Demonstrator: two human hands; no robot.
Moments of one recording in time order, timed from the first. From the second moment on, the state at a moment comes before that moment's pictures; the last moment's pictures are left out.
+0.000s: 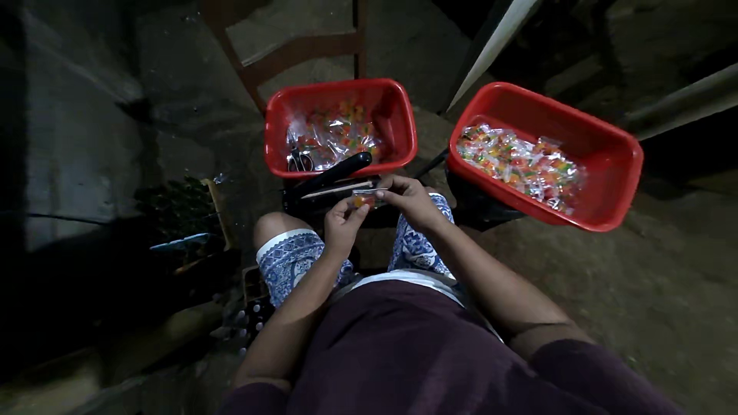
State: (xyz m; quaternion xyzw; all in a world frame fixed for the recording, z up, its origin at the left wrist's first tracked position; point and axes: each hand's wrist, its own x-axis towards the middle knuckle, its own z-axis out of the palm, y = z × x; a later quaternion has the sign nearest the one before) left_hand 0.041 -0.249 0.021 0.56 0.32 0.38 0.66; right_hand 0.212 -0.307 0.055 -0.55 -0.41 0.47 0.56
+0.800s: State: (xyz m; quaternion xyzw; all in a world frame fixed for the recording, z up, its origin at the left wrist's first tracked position) left_hand 0.028 -0.084 0.086 0.27 0.27 0.39 0.84; right_hand 0.208 -0.098 0.138 -0.43 -0.80 0.25 0.32
